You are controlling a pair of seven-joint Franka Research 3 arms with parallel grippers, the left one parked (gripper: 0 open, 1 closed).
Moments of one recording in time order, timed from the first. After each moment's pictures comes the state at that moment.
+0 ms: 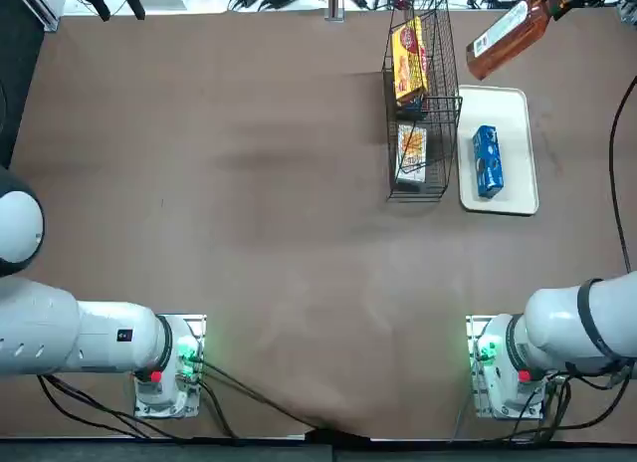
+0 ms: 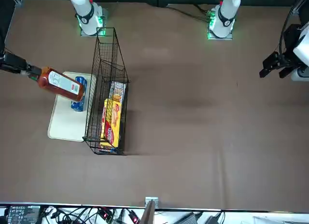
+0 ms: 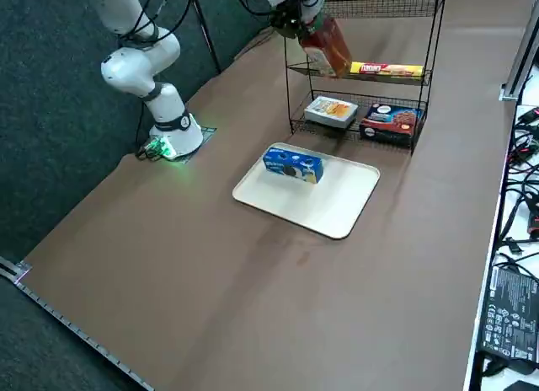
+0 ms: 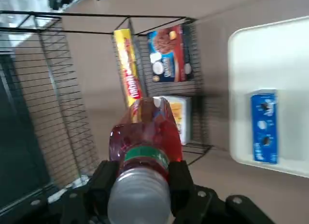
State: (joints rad) arm -0.23 0.12 -0.05 -1.54 0.63 1.41 -0.10
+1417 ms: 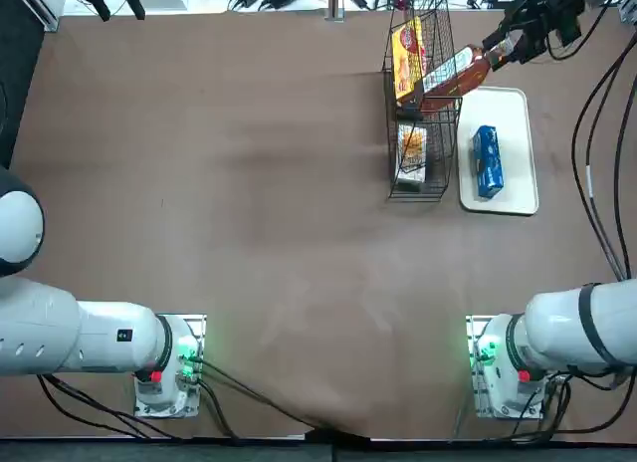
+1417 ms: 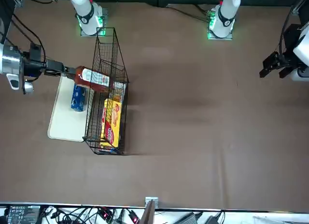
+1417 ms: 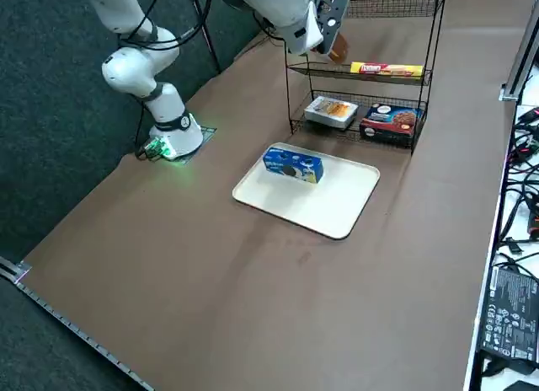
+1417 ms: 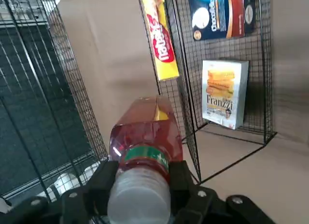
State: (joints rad) arm -0.14 0.04 -0.02 -1.91 0.82 1.54 -0.19
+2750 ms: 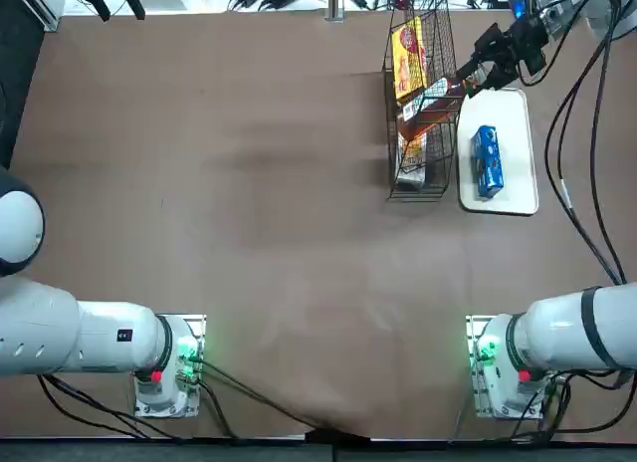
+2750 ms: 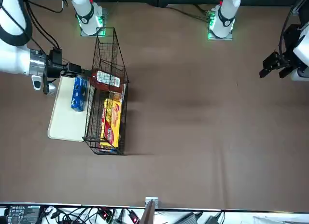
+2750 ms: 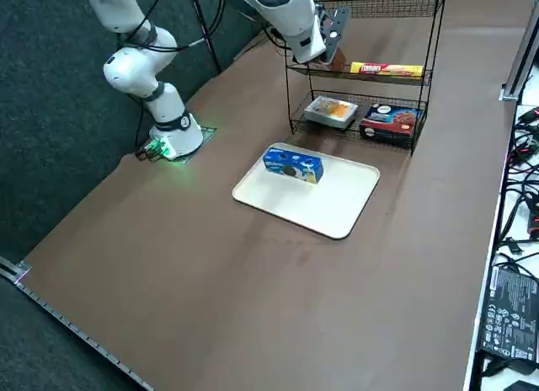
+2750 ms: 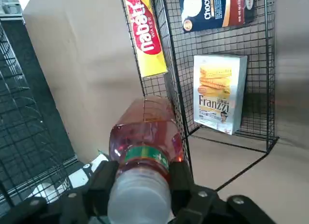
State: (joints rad) arm -0.03 0.01 -0.02 -2.06 0.81 1.72 -0.20
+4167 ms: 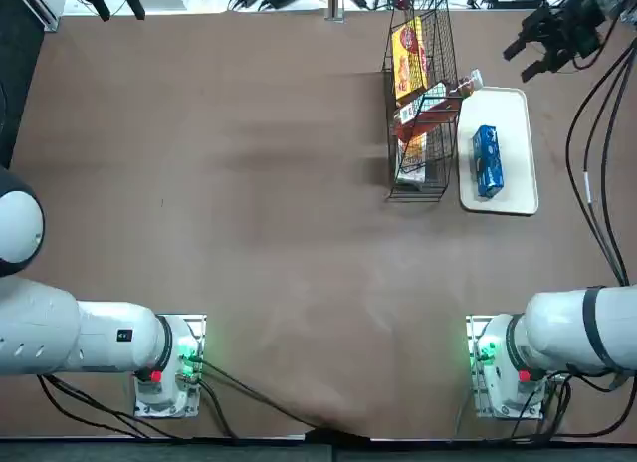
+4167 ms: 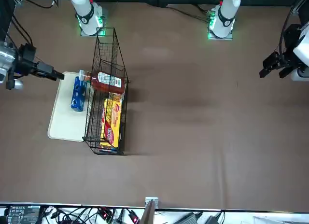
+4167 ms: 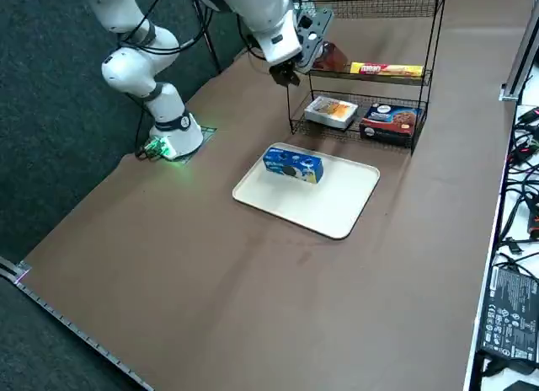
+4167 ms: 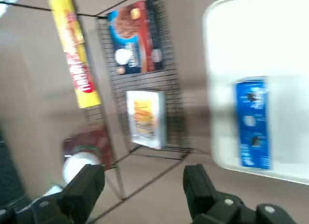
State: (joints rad) arm -0.17 -0.02 -0.04 -1.98 0.59 1.72 -0.20
